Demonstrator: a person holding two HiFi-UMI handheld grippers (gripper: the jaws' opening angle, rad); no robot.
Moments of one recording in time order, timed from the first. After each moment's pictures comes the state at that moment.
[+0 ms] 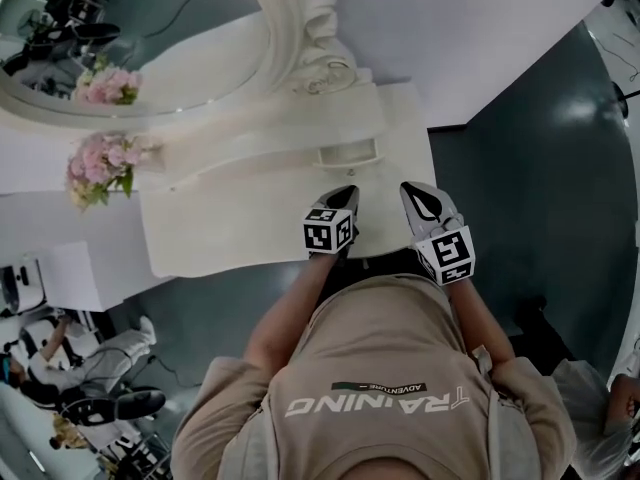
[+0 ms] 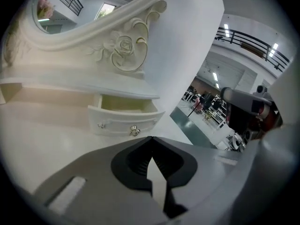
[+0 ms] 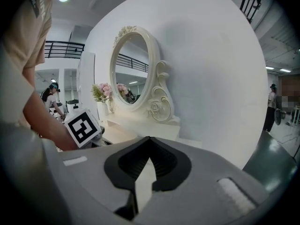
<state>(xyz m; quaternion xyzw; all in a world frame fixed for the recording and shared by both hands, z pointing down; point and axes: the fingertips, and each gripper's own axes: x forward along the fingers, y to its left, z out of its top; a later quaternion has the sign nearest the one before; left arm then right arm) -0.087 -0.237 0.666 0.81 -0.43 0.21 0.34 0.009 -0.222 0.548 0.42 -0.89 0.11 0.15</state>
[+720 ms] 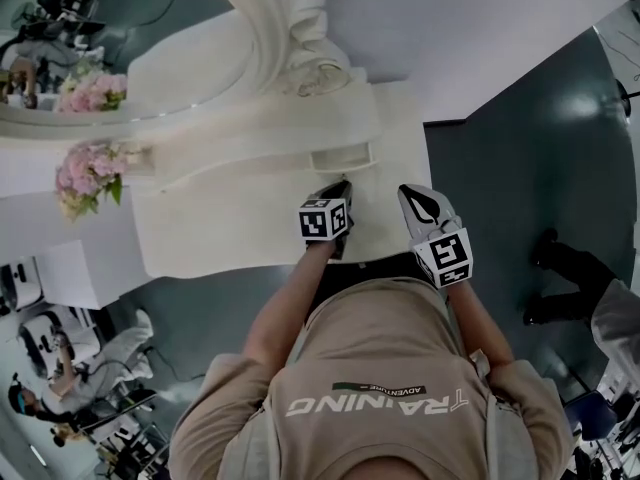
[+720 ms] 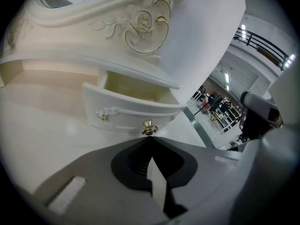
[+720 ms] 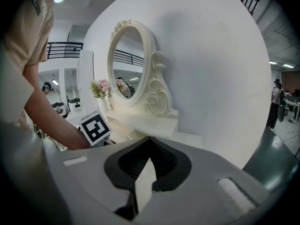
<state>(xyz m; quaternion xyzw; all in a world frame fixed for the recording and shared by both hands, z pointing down) -0.090 -0.262 0.711 0.76 -0.45 0.23 0.40 0.021 -0.237 0.572 0.41 -0.89 0.13 0.17</state>
